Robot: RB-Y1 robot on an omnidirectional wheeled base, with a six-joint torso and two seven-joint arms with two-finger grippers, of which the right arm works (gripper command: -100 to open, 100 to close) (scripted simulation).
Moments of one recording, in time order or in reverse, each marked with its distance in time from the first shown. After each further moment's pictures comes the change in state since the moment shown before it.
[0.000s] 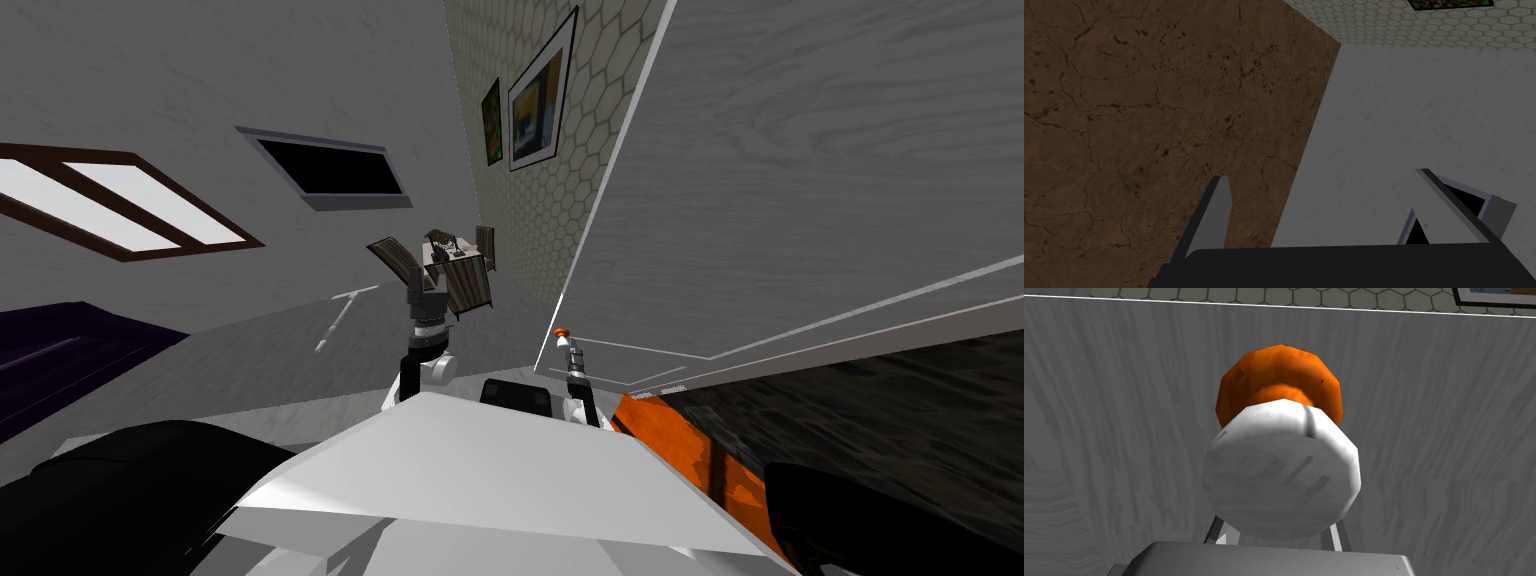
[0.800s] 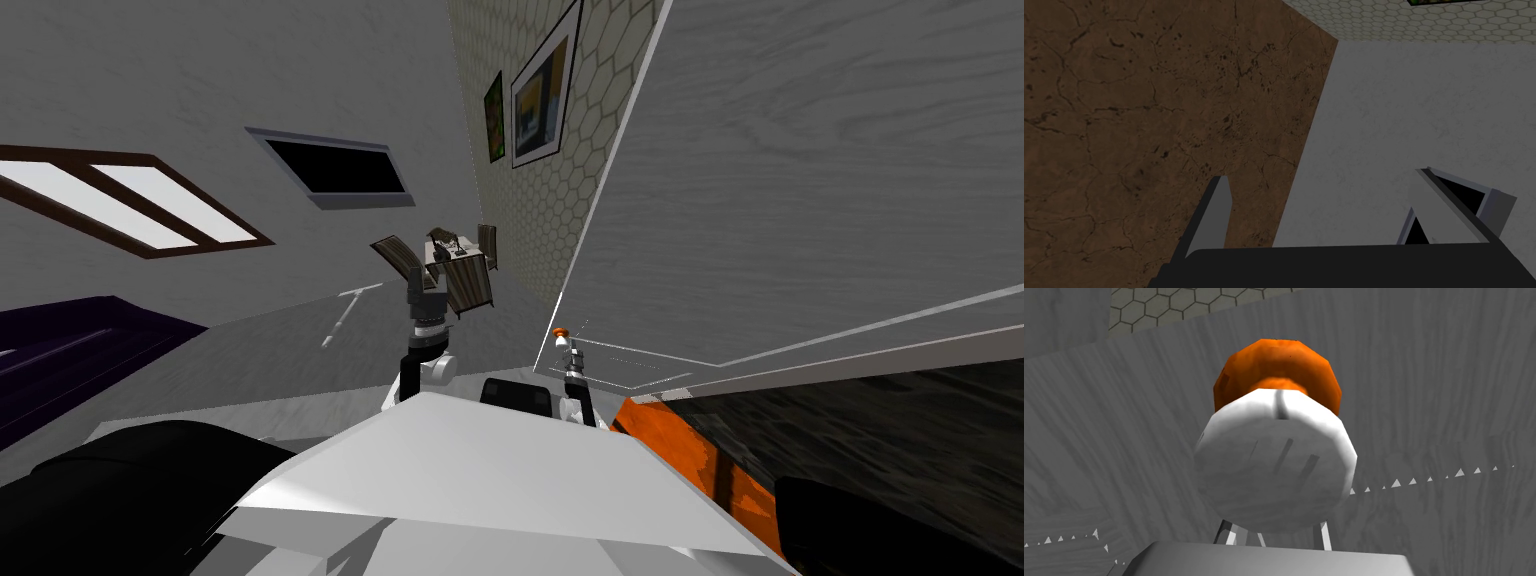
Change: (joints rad) arm 0.006 0.014 0.041 -0.007 -0.101 0.000 -0.172
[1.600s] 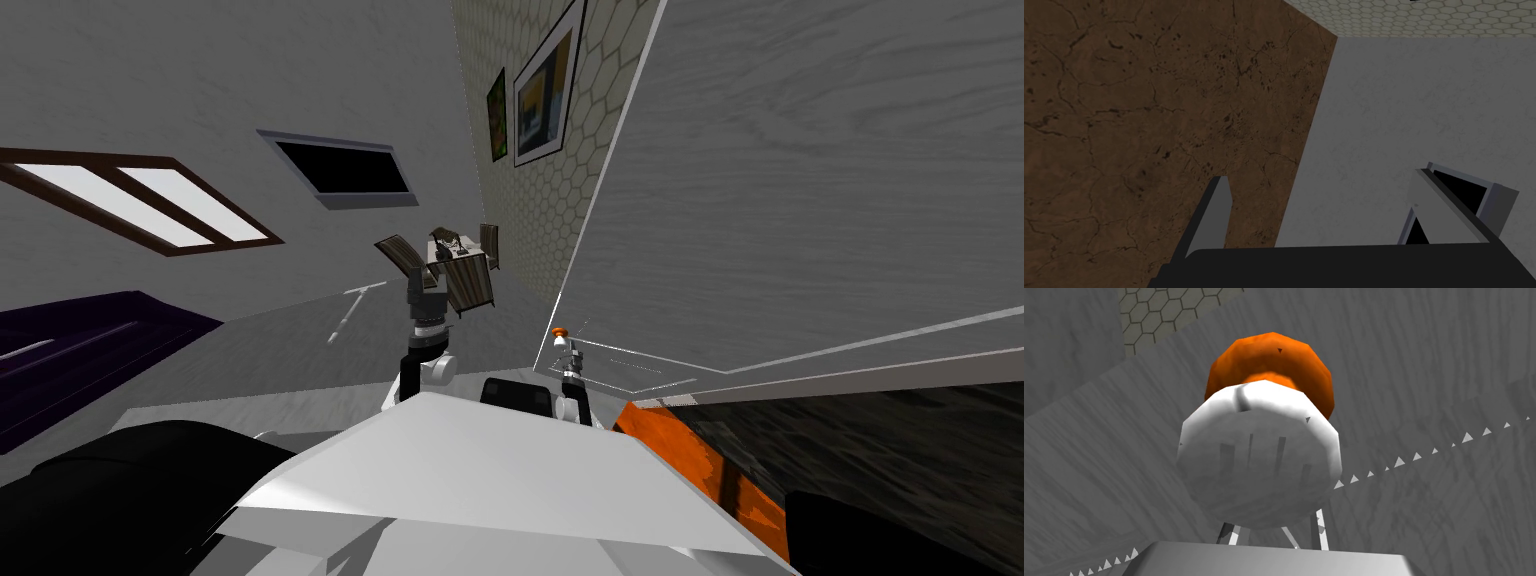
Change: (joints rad) arm 0.006 0.016 0.038 -0.012 -0.095 0.004 -0.150
